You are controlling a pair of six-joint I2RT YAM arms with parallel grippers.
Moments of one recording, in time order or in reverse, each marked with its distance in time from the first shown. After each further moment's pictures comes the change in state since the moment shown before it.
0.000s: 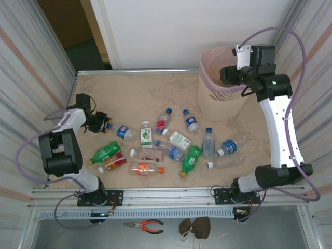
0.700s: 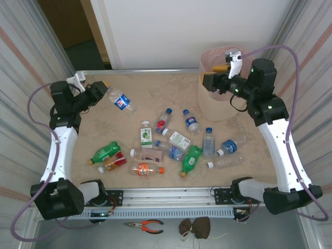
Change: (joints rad) left arm -0.021 -0.448 -0.020 0.594 0.378 0.214; right arm 0.112 -0.236 -0.364 0.513 -0.457 0.219
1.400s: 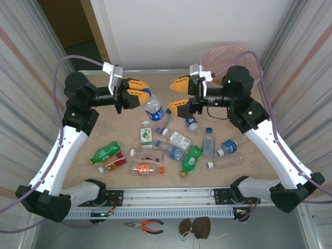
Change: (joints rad) left arm -0.481 -0.008 0.233 0.227 0.423 0.439; right arm 0.331 0.018 -0.052 0.241 -0.386 -0.014
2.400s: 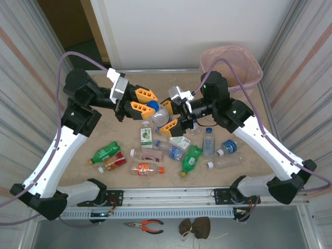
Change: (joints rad) left arm -0.159 0.019 0.157 -0.090 0.119 0.167; right arm 0.142 0.086 0.018 -0.197 -0.192 -0.256
